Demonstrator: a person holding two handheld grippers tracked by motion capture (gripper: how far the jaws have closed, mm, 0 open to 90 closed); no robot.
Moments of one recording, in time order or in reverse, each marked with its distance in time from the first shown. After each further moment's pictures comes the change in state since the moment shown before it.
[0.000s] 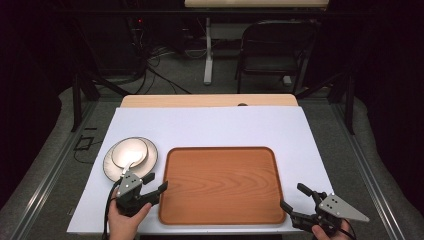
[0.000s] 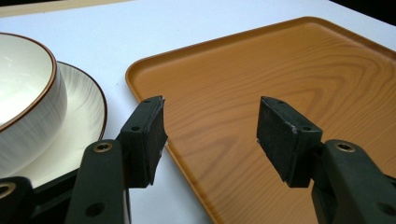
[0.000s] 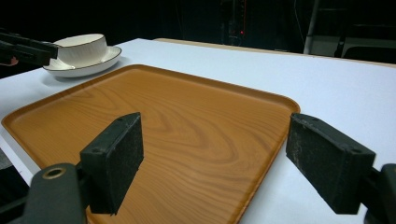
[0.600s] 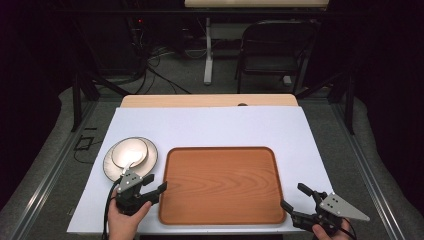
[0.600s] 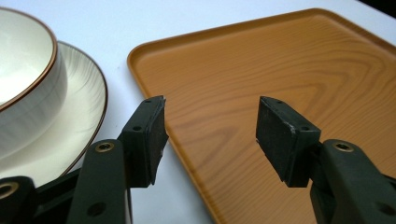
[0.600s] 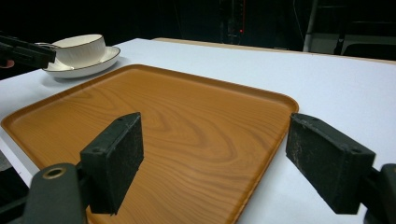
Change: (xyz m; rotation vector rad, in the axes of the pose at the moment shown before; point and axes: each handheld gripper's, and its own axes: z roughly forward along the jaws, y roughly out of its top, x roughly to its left) left arm 0.000 0.005 0.000 0.068 0.021 -0.060; right arm -0.002 0.000 0.000 0.004 -0.003 0.009
